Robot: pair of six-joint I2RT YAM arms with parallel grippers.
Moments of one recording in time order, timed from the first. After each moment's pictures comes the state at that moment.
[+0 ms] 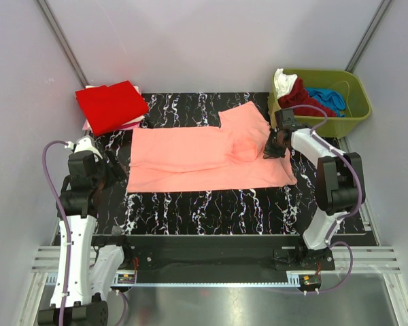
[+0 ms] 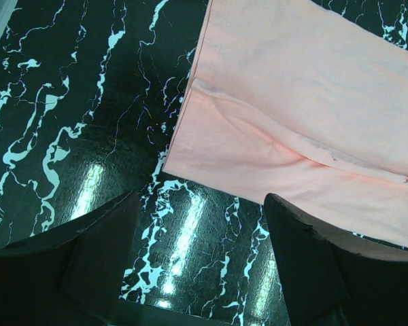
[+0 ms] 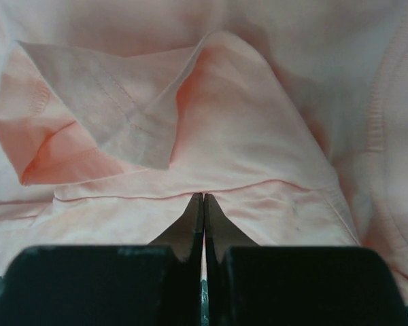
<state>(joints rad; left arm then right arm) 0.10 0.71 0.87 -0.79 -0.03 -0.35 0.16 1.77 1.26 -0.56 -0.07 0.51</state>
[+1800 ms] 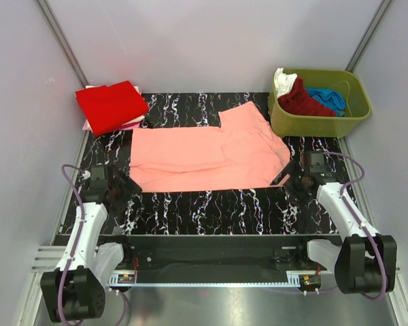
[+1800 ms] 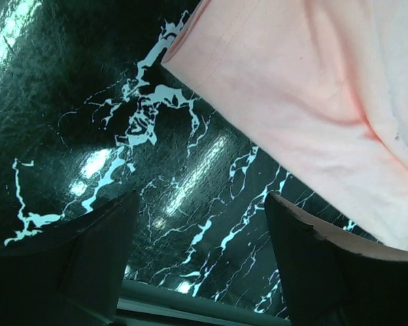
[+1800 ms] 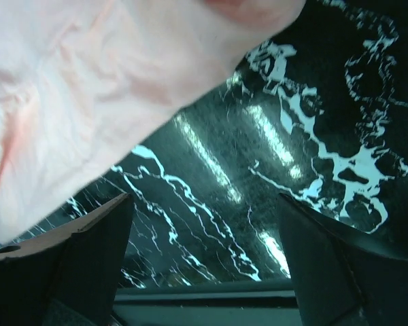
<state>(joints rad) 0.10 0.86 0.57 -0.73 0.07 -0.73 0.05 1.10 0.66 -0.66 -0.14 0.78</state>
